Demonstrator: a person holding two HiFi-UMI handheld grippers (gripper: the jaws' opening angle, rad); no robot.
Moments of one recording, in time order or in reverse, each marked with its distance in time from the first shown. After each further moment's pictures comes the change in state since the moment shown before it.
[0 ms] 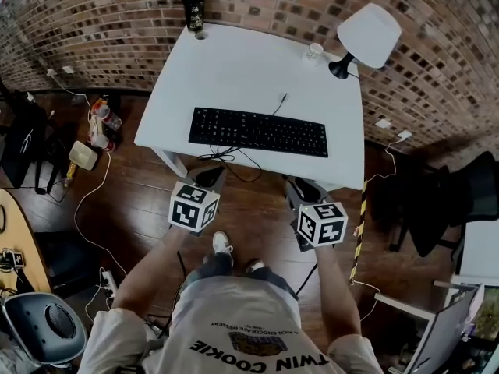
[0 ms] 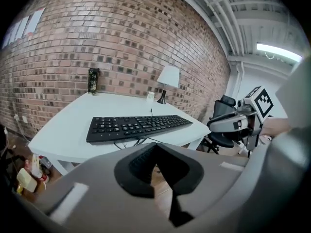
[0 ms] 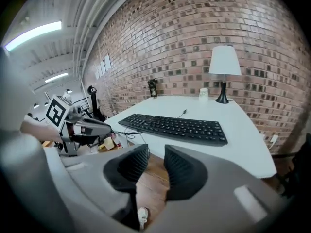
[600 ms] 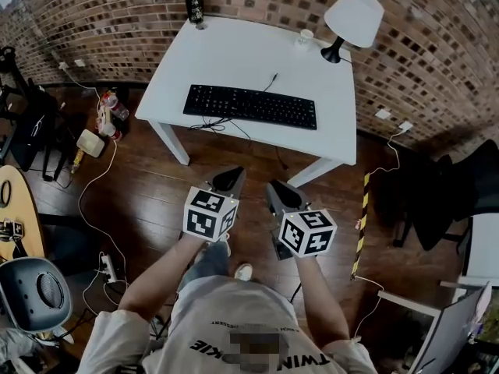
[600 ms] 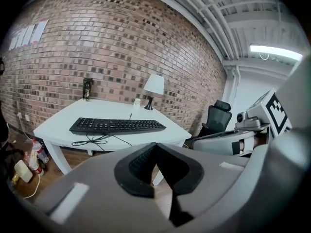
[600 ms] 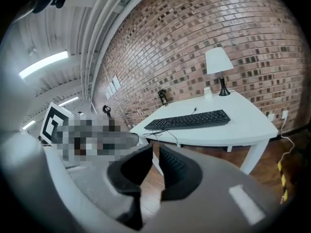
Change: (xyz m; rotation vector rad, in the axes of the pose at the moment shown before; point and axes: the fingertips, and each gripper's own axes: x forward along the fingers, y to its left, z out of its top) left arm -0.046 -0.146 -0.005 -0.012 -0.092 0.006; right arm -0.093 0.068 -0.039 0.149 -0.131 0.164
